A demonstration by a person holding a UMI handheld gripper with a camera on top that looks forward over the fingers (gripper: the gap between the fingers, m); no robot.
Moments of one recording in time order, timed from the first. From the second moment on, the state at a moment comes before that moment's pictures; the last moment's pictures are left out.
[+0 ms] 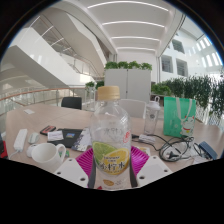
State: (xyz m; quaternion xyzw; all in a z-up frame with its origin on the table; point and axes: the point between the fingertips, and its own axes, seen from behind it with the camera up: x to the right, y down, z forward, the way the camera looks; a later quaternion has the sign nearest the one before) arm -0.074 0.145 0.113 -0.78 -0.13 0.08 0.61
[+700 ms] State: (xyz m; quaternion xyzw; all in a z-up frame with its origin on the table) arm -0.046 0.055 0.098 -0.83 -0.06 0.10 0.55
